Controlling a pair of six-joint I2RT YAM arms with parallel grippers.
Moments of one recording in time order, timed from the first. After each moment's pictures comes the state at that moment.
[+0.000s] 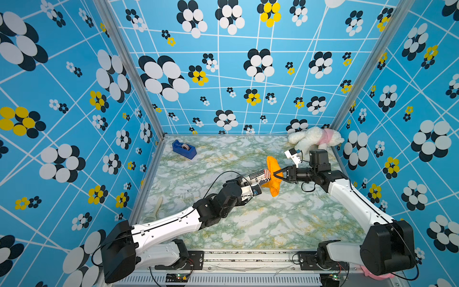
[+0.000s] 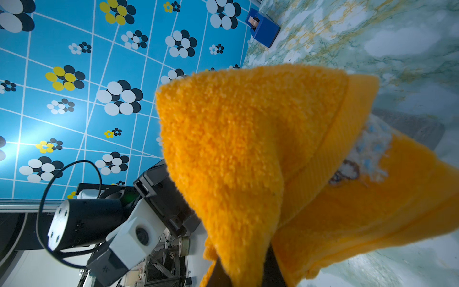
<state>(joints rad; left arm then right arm) -1.00 1.18 0.76 -0.05 -0.43 0.68 0.18 1.31 0.95 -0.39 -1.04 0.43</state>
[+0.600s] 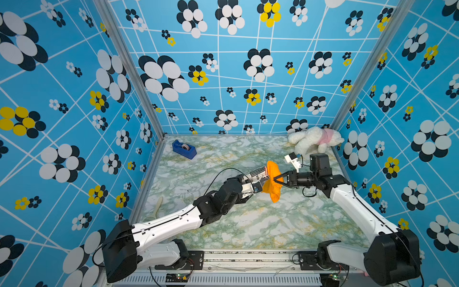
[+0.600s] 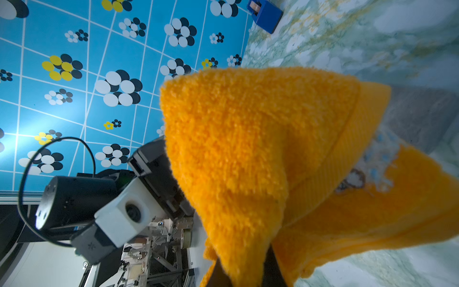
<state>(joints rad) -0.99 1.19 0.80 -0.08 -0.40 0.67 0.18 1.27 0.94 -0.42 -1.02 0.42</state>
